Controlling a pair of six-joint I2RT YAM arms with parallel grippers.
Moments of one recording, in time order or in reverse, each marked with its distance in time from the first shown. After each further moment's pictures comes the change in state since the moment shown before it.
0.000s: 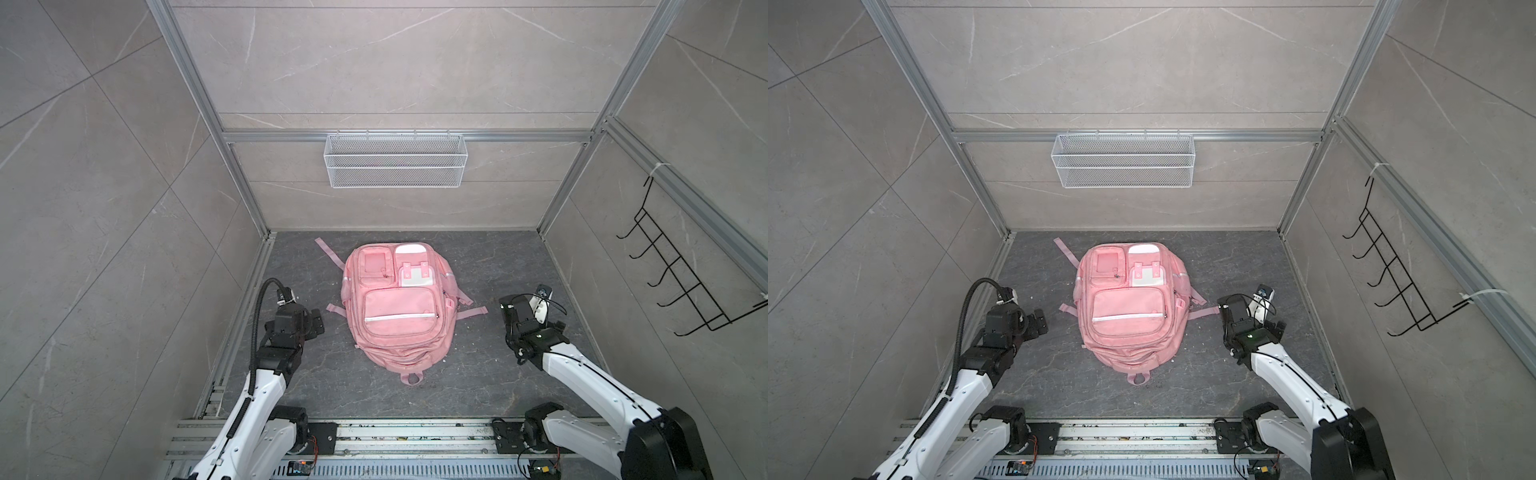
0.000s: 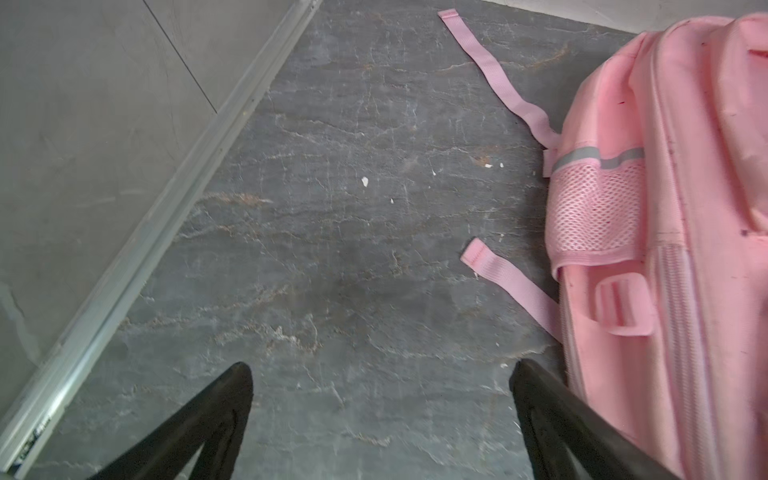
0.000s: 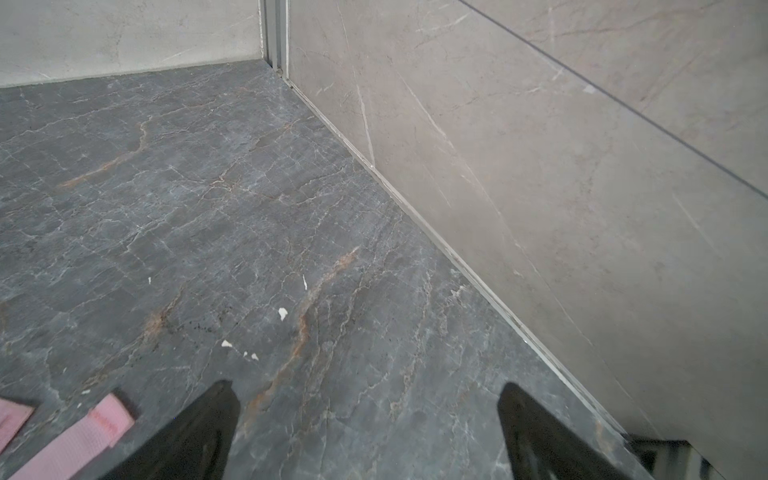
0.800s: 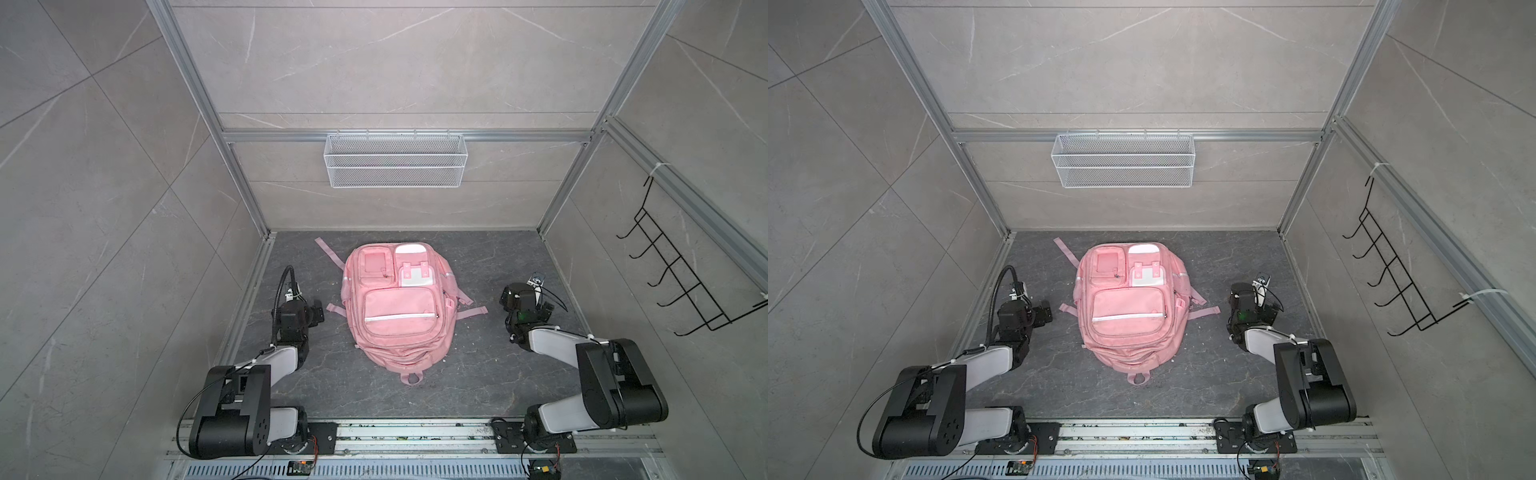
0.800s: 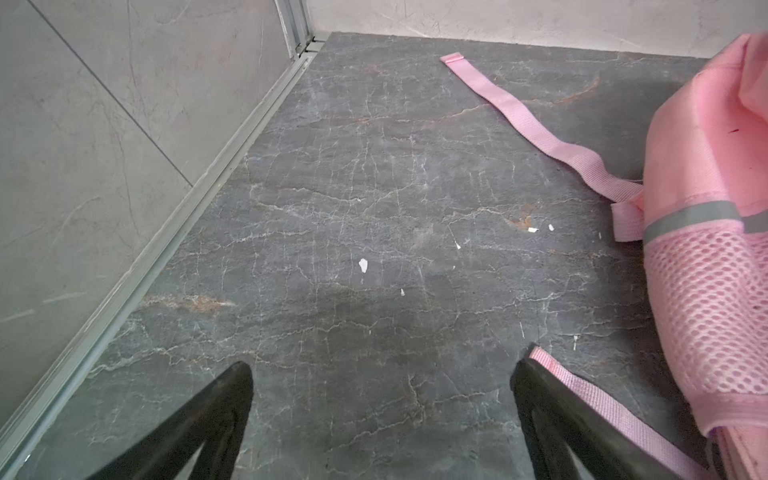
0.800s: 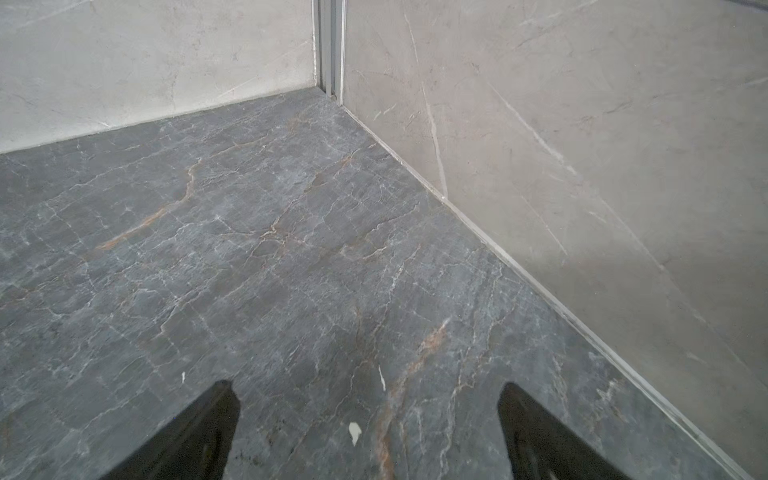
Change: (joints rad) left arm 0.105 0.485 -0.137 0.828 0.090 0.161; right arm -0.210 0.337 -0.057 0.705 -0.277 -0.235
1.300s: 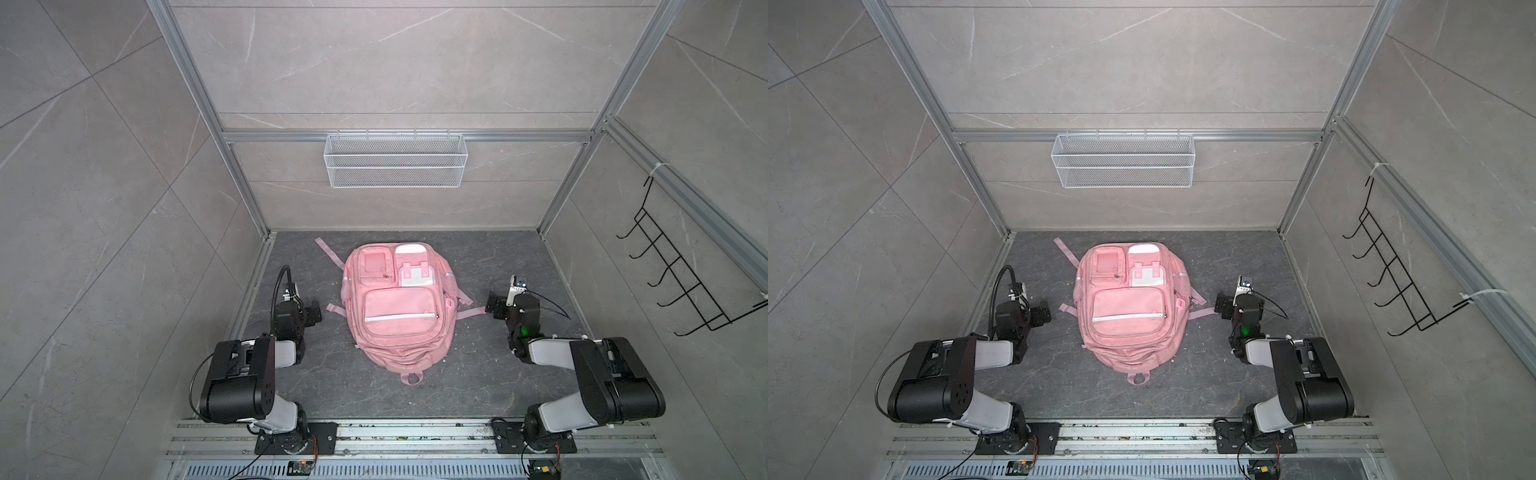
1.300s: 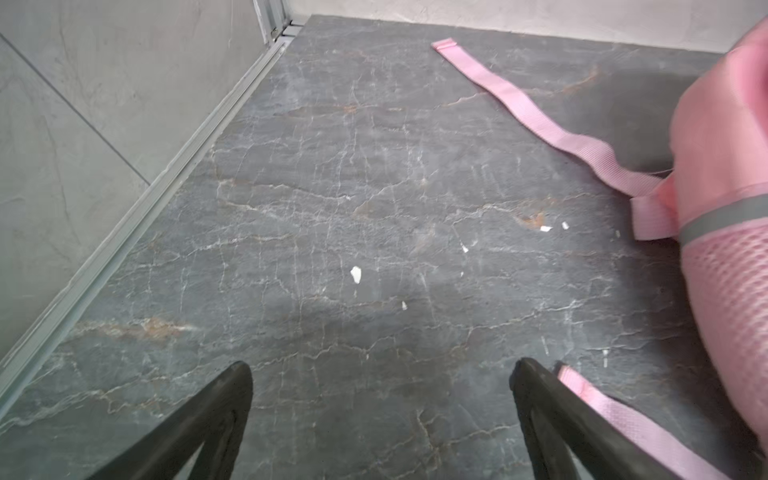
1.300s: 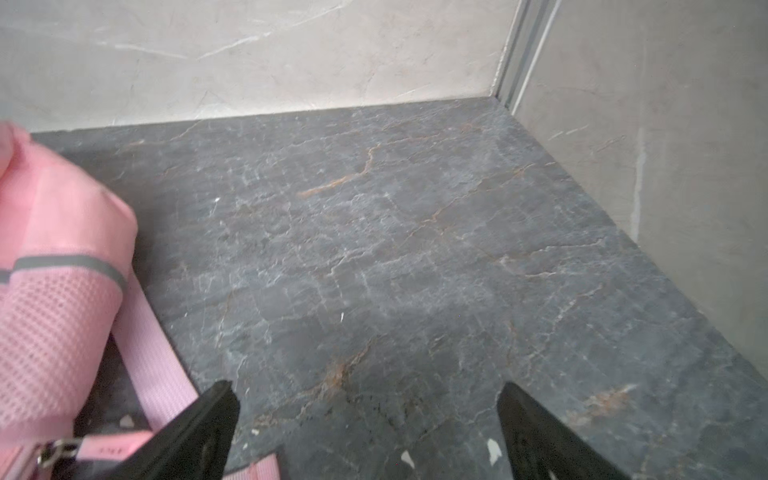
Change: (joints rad) left arm 0.079 0.174 0.000 0.175 0.151 0.023; right arm -0.019 0.039 -0.159 0.318 -0.479 -0.194
